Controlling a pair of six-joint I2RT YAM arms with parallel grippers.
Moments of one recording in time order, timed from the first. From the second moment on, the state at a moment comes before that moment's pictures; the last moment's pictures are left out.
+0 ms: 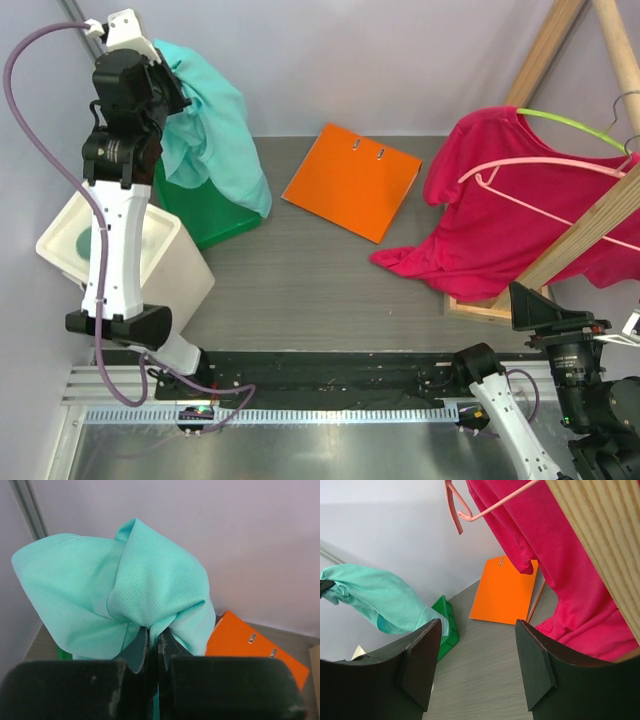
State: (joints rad) left arm -0.16 1.55 2.19 -0.72 -0.23 -0.24; right arm 0.34 0.03 1.10 -0.95 0.33 0.72
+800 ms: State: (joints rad) left arm -0.04 1.74 1.94 -0.66 0.00 -0.30; right arm 0.35 0.07 0.99 -0.90 0.30 0.72
